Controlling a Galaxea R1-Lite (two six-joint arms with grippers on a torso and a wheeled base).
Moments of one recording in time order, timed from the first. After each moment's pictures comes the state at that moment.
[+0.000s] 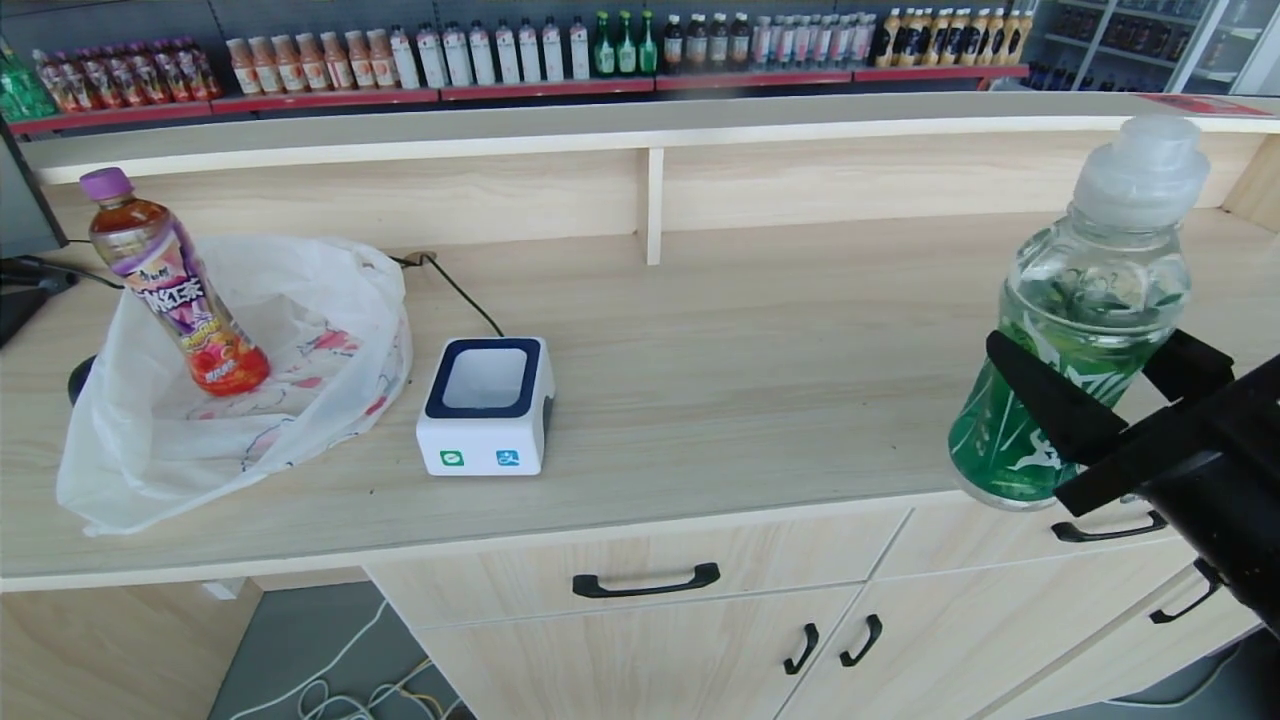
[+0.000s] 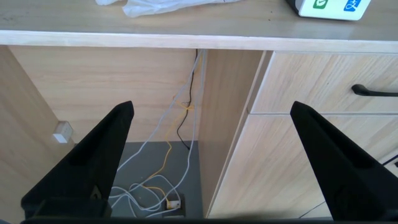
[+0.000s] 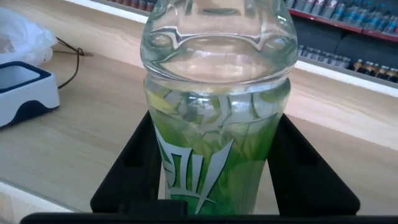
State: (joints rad) left arm 0.00 0.00 0.00 0.00 0.00 0.00; right arm 0.52 1.39 -0.24 -1.57 -0.08 -0.40
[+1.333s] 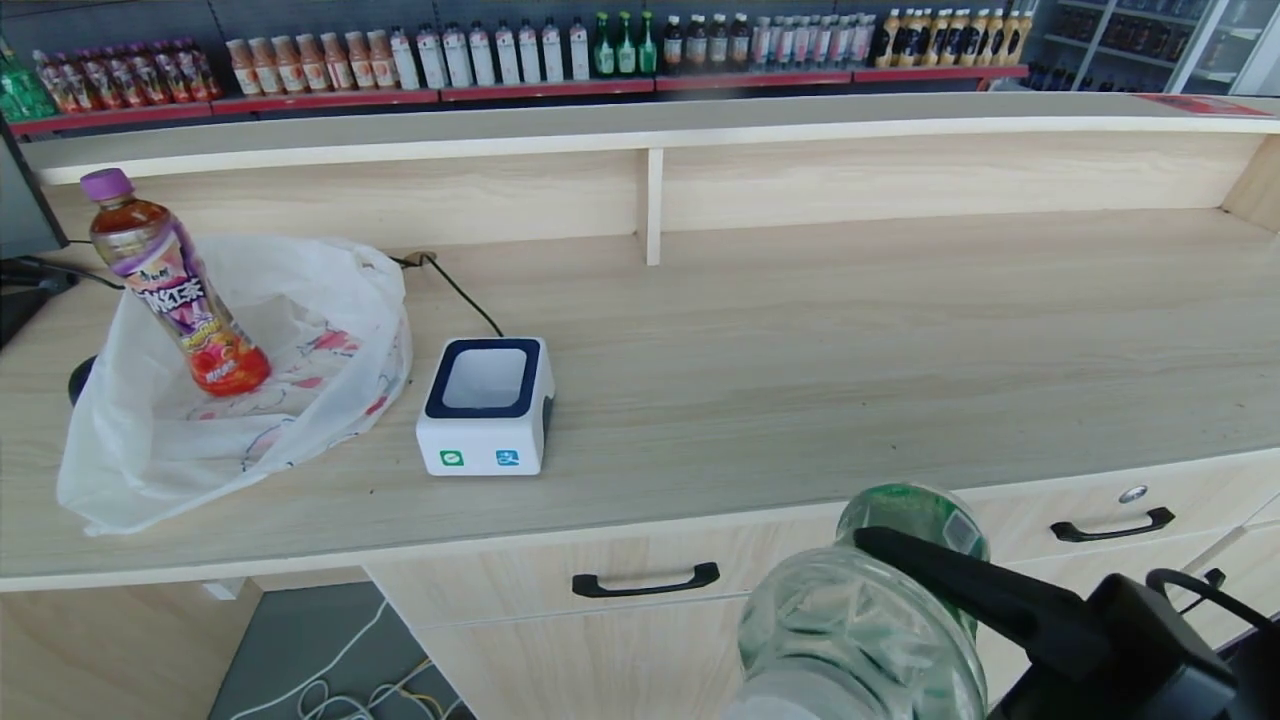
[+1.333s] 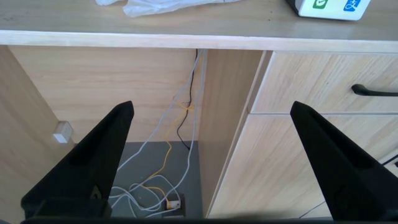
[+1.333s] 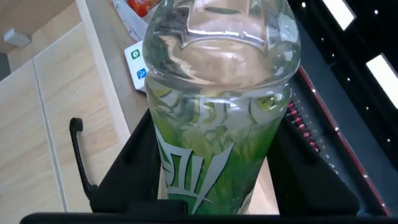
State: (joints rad) left arm 0.00 0.00 0.00 0.00 0.00 0.00; right arm 1.09 1.46 -0.15 -1.57 -0.08 -1.26
